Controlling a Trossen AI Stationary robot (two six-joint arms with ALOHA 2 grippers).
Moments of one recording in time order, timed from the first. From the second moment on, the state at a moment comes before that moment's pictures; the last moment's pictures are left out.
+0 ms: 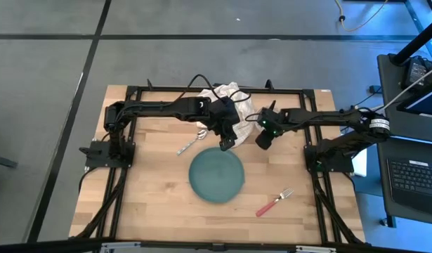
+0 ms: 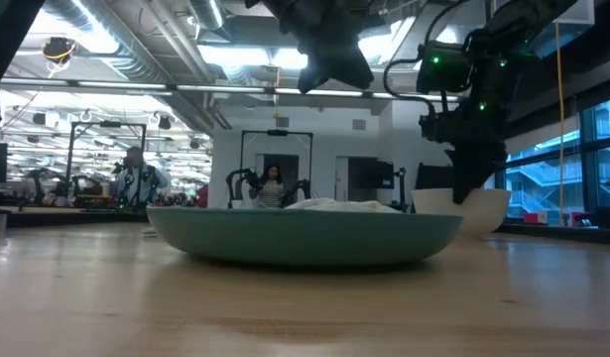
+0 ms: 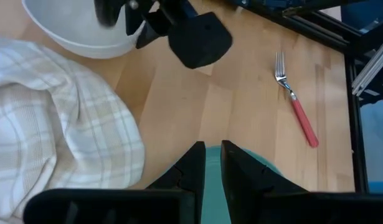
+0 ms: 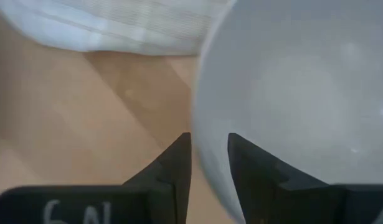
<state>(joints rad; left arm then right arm) 0.14 1.88 1.72 -0.67 0.20 -0.26 -0.32 1.37 0.76 -0.66 0.14 0.35</state>
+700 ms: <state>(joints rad) 0.15 1.50 1.72 -0.81 -0.02 -0.26 -0.17 1.29 1.01 -0.65 0.00 0.31</state>
